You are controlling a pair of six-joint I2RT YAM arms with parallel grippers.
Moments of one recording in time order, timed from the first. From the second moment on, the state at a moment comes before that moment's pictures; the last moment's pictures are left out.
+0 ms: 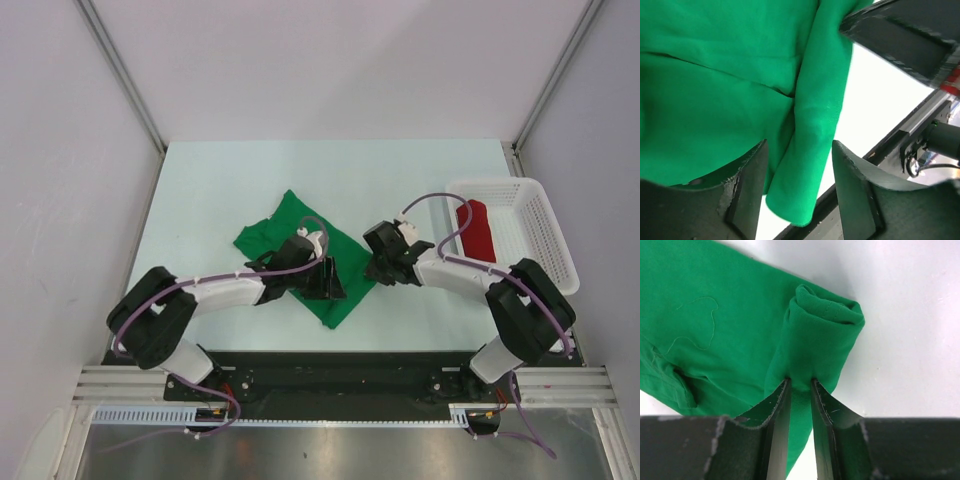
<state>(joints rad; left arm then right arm) -0.76 1.52 0.70 0.03 0.28 -0.73 0.70 1.56 0.89 -0.34 0.23 1.09</state>
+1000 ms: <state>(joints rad) -1.04 1.59 0.85 -0.17 -0.26 -0.49 0.66 1.73 1.07 -0.45 0.14 1.06</state>
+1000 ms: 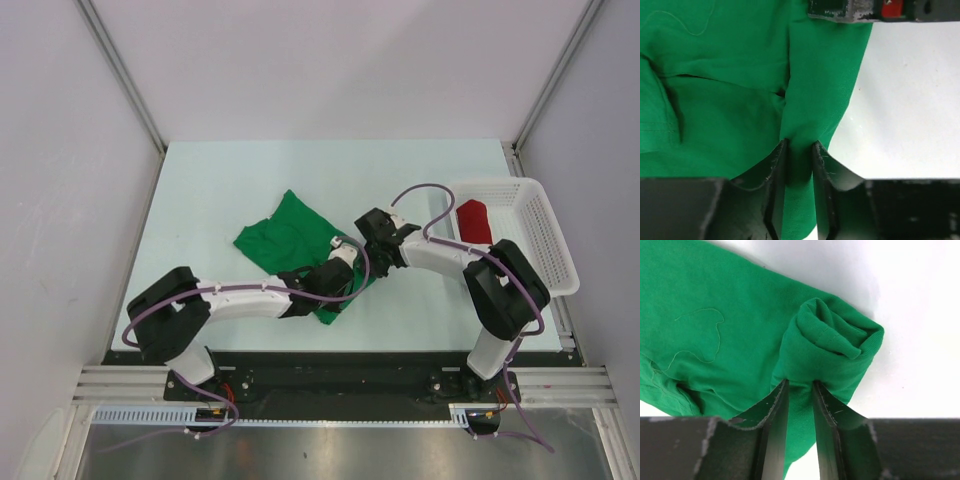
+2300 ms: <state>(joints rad) -0.95 1.62 0.65 0.29 0.23 -0.83 0.67 1.27 0.78 -0.55 0.22 1.03</state>
